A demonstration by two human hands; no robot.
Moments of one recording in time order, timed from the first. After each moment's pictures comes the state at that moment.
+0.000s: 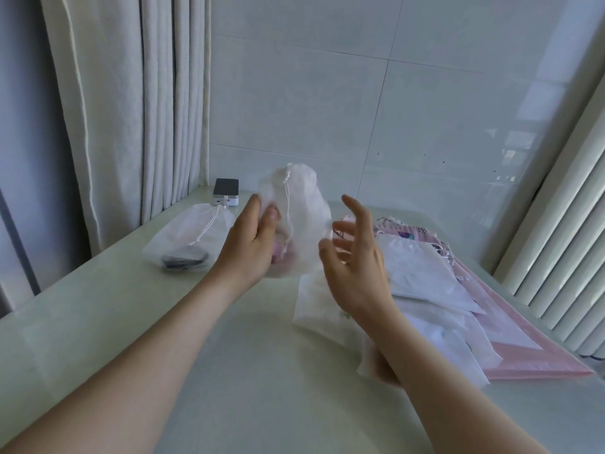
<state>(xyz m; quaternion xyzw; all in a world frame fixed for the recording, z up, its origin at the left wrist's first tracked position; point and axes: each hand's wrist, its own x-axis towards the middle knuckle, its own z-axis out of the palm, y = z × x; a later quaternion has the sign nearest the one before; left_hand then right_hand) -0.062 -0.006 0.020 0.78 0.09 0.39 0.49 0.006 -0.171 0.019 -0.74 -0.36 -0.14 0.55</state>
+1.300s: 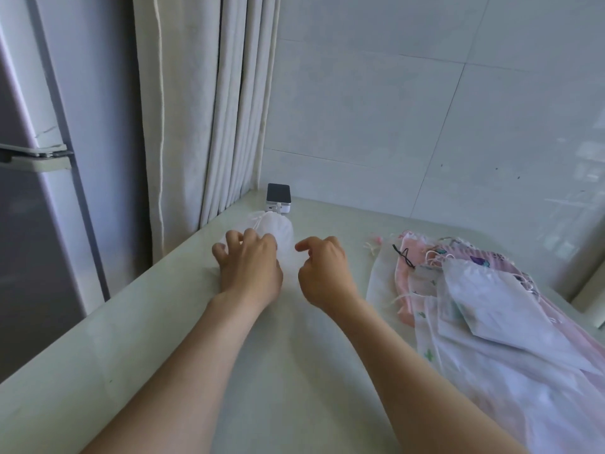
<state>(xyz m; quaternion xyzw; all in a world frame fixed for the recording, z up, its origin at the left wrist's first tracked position) -0.085 0.078 0.000 0.90 0.36 0.23 0.05 0.001 -0.022 0.007 -0.86 -0.39 -0.01 0.33</state>
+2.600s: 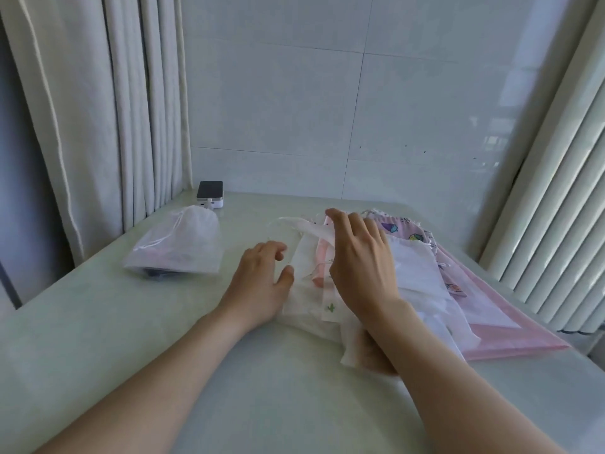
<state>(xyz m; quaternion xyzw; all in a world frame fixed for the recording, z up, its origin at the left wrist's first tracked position) -0.046 -0.027 -0.033 0.90 0.11 0.29 0.29 0.040 -0.191 0.013 -0.83 -0.35 -0.40 0.17</state>
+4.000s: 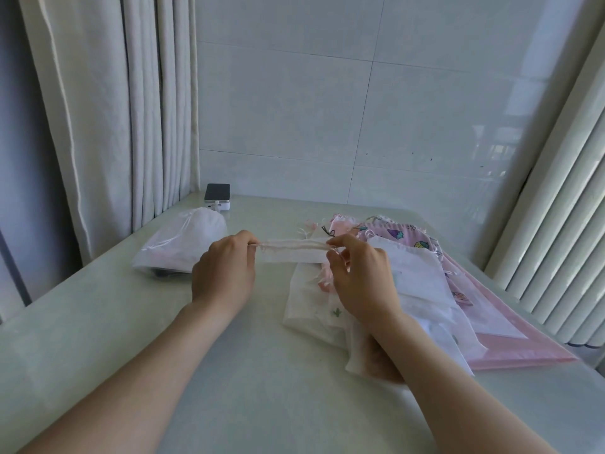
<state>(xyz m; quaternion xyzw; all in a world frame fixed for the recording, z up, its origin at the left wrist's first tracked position) -0.065 0.003 -0.011 0.87 0.24 0.39 0.16 0.031 -0.191 0.010 -0.83 -0.34 -0.22 0.39</state>
